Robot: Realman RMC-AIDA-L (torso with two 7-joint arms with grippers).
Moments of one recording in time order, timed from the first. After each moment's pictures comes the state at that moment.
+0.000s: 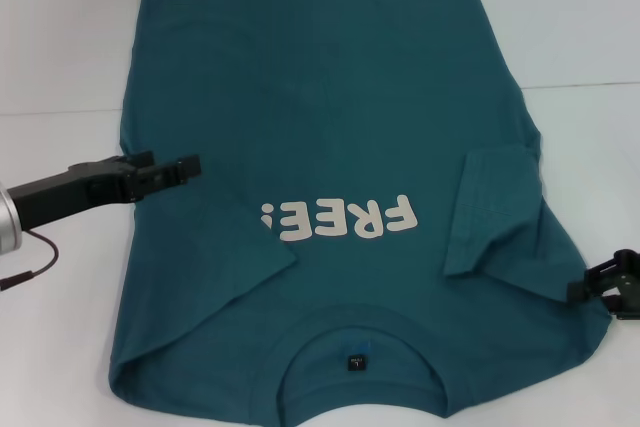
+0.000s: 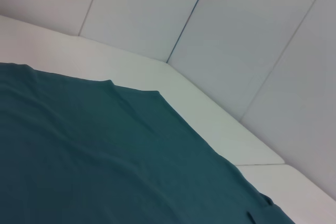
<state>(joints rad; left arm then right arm) -0.54 -2.12 0.68 0.77 1.93 1.26 -1.83 0.58 1.86 -0.61 -0.55 -2.45 -1.41 2.67</state>
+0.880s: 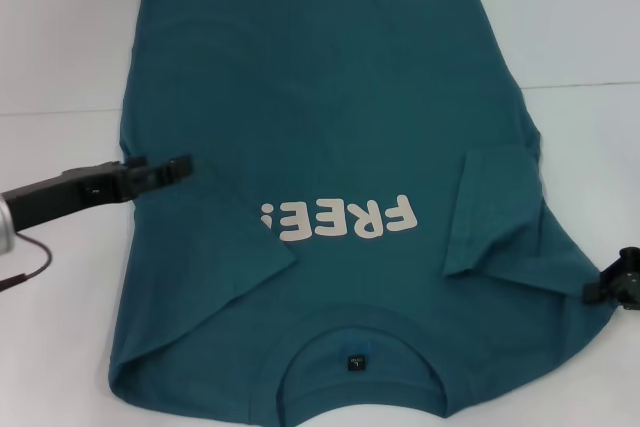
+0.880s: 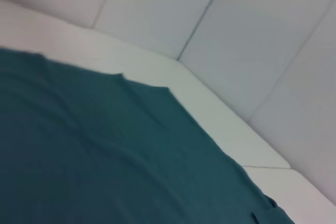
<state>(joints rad) -0.54 -2.11 0.68 0.78 1.94 1.26 -1.90 0.58 1.86 -0.61 -0.58 -2.48 -1.40 2.66</state>
